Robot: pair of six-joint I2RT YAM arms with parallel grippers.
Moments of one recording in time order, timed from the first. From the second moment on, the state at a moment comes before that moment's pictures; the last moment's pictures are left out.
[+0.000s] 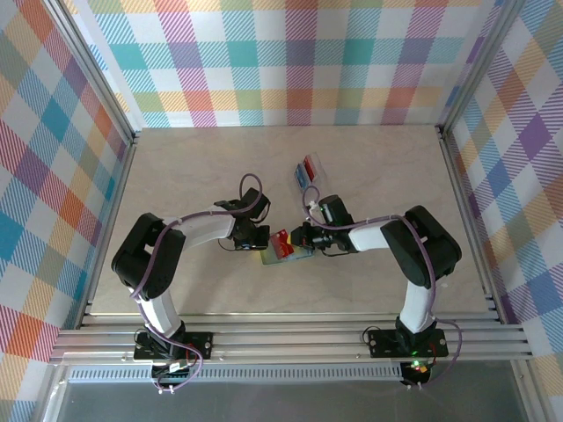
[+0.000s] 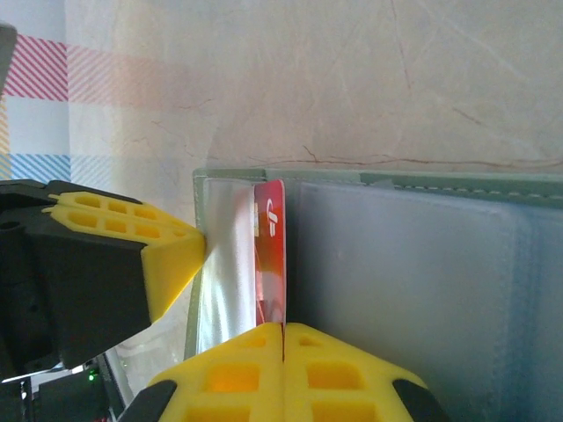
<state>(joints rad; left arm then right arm) -0.59 1.77 1.04 -0.55 0.12 -0.55 0.58 1.84 0.78 0.27 -0.62 0.74</state>
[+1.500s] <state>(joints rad) -0.57 1.62 0.91 -0.46 0.20 -0.65 0.73 1.80 0.79 0.21 -0.41 0.84</state>
